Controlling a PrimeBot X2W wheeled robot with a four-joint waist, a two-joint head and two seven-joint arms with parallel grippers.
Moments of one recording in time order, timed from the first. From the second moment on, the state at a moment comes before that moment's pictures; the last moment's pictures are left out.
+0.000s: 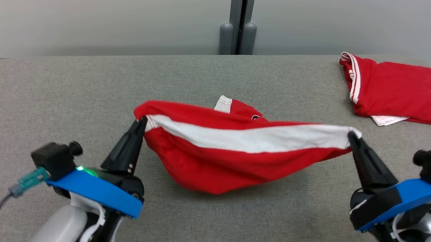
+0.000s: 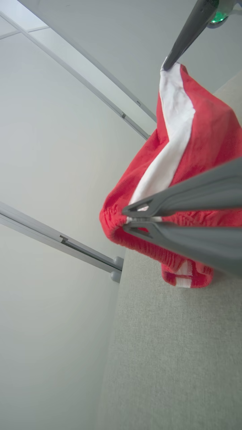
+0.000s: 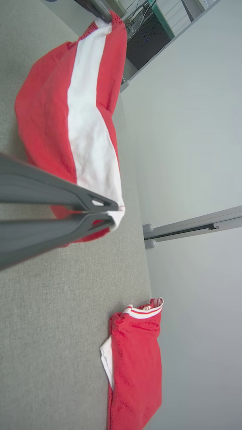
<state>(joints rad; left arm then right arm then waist) -0.25 0.33 -0.49 0.14 -0.91 -0.11 -0.19 -0.14 -0.05 -0.04 -0.14 0.39 0.13 0.35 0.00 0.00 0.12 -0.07</state>
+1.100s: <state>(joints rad) -1.24 0.33 -0.31 0.28 -0.95 0.01 -0.07 -1.31 -0.16 0.06 0.22 0.23 0.13 0.12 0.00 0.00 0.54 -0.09</state>
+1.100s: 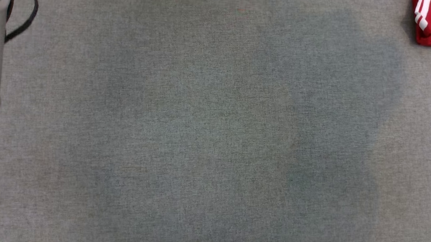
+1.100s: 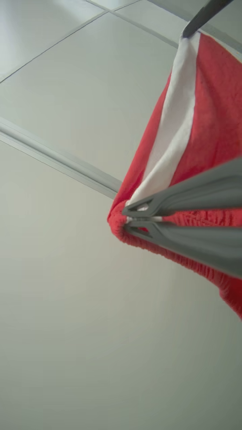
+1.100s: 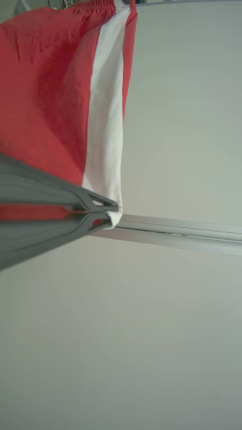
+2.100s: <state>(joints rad) -0.36 0.36 -0.63 0.40 -0.96 -0.13 -0.20 -0.37 -0.32 0.18 0.13 0.43 0.13 0.52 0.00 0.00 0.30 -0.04</state>
